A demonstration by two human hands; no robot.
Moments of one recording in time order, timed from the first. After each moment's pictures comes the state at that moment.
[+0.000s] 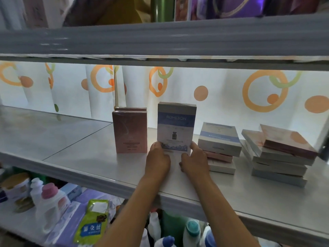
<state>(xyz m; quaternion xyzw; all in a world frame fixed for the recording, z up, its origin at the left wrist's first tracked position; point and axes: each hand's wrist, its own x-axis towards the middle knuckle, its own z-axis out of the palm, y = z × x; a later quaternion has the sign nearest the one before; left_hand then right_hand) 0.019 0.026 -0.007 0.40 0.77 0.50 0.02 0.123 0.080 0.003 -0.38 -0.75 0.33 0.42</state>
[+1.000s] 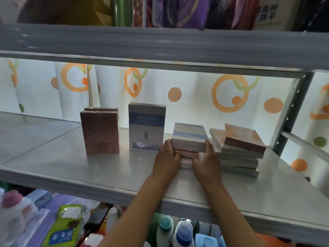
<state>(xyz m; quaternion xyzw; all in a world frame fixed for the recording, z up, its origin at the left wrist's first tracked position) 0.110 0.085 -0.003 0.50 0.71 0.49 0.03 0.237 0.131 -0.001 -0.46 -0.74 0.21 0.45</state>
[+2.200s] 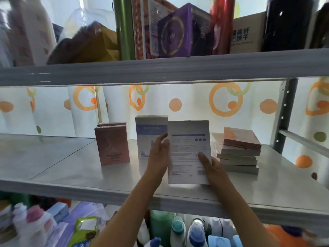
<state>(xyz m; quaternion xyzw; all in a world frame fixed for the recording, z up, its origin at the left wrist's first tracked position) 0.122 -0.002 0.059 0.46 0.56 0.67 0.15 0.273 0.068 0.029 -0.34 -0.65 0.53 0.42</state>
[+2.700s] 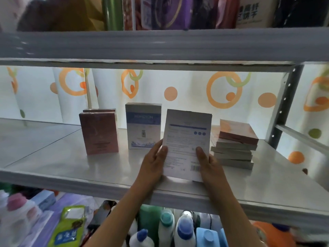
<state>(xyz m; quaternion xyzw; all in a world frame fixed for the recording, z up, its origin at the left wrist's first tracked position) 0.126 0.000 0.011 0.49 0.55 0.64 0.22 0.279 0.073 0.011 -0.32 -0.64 0.53 0.45</state>
